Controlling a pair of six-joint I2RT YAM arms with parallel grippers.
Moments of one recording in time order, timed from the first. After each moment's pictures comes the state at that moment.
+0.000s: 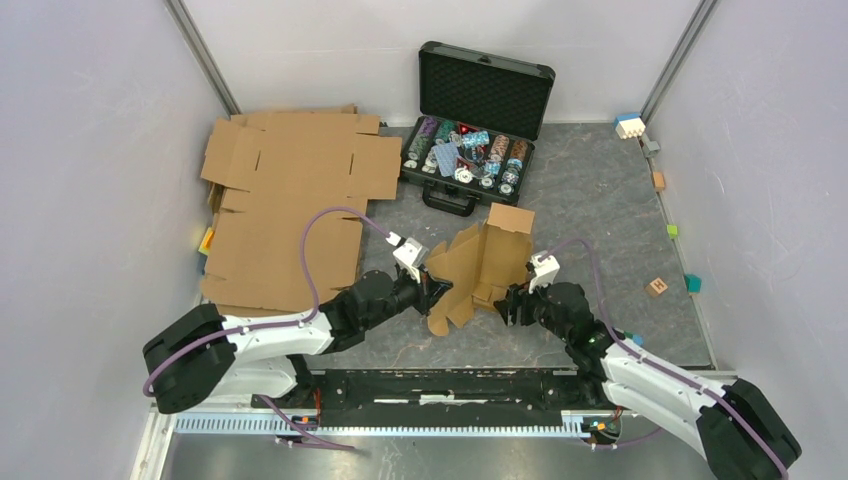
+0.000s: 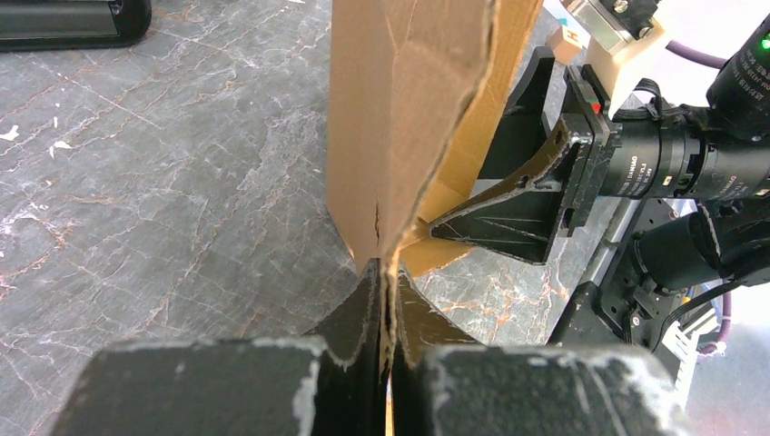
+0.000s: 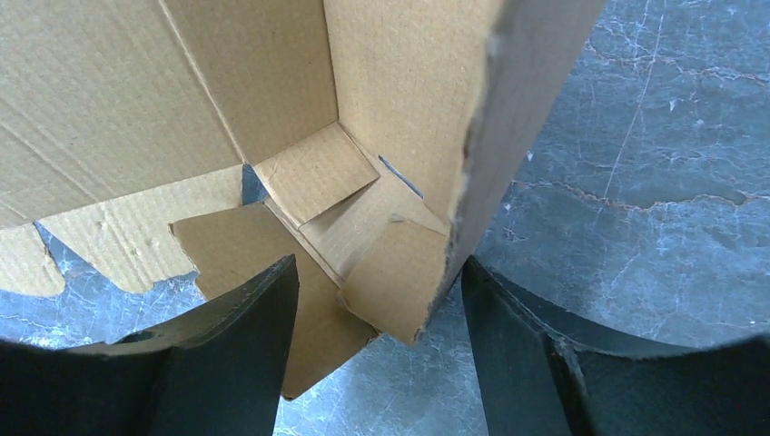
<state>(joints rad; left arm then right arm) -1.02 1.20 0.39 0.62 -0.09 -0.40 0.64 0.77 0.05 0.26 0.01 0.29</state>
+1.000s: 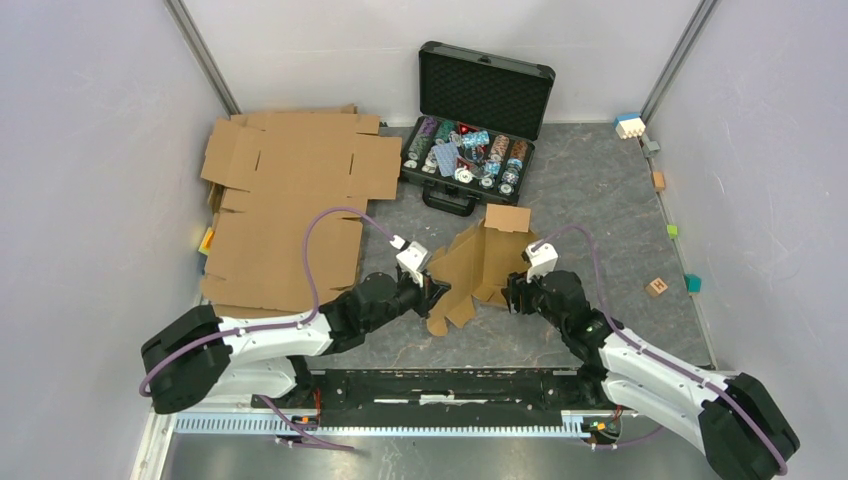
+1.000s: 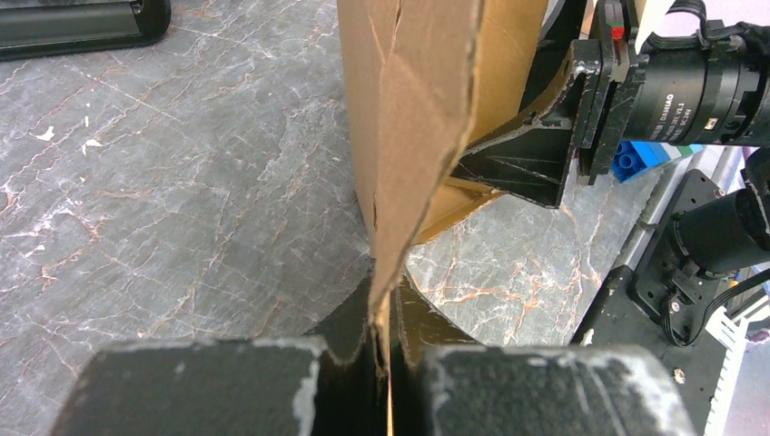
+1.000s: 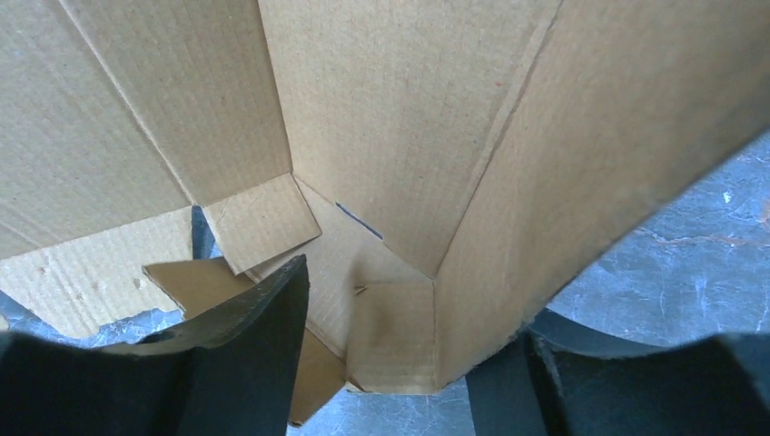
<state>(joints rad) -1.05 1.18 0.40 0.55 -0.13 -0.33 0.64 0.83 0.17 0.16 0.13 0.18</state>
